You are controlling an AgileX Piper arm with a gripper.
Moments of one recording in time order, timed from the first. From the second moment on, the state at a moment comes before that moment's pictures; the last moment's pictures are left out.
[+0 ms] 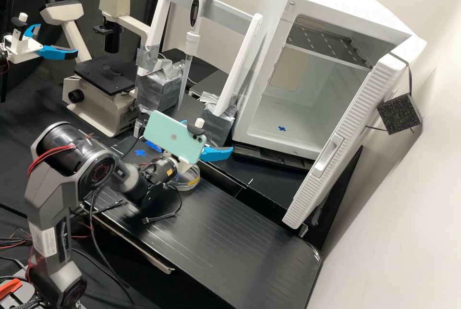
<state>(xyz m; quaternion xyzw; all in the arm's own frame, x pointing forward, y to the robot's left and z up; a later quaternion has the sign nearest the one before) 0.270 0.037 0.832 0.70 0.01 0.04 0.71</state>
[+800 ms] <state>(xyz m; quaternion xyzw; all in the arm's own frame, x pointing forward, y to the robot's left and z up) 0.162 0.022 0.839 0.68 0.02 0.10 0.73</state>
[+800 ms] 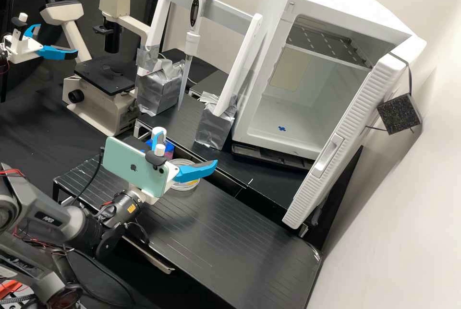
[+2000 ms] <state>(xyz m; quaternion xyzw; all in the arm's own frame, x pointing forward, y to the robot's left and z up) 0.170 -0.013 0.824 0.70 0.06 0.00 0.72</state>
